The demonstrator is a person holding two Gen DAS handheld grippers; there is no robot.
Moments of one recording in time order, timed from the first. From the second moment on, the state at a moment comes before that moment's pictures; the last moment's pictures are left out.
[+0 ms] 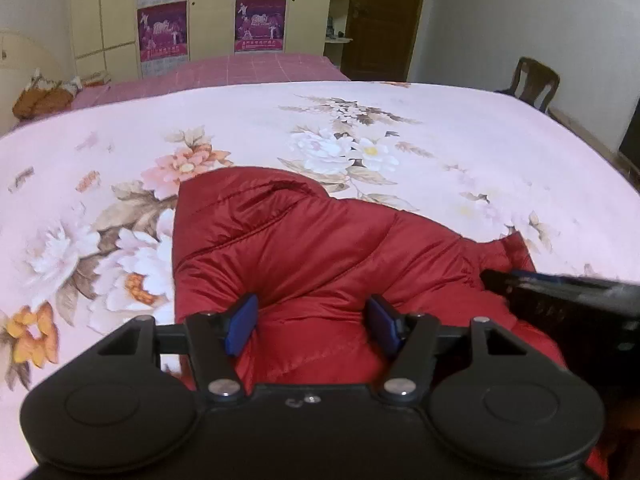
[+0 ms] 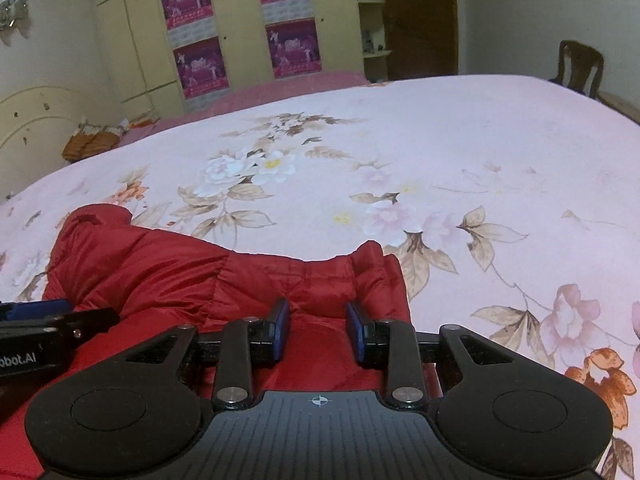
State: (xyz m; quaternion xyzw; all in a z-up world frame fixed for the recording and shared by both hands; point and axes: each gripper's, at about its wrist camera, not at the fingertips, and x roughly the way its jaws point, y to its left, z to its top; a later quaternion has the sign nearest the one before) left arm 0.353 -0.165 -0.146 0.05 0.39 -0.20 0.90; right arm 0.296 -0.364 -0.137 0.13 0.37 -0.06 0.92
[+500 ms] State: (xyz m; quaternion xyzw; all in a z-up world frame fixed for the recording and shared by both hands) left arm 0.300 -0.157 -0.099 0.04 0.37 -0.20 0.91; right arm 0.212 -0.354 -0.065 0.10 0.35 -0.02 0.93
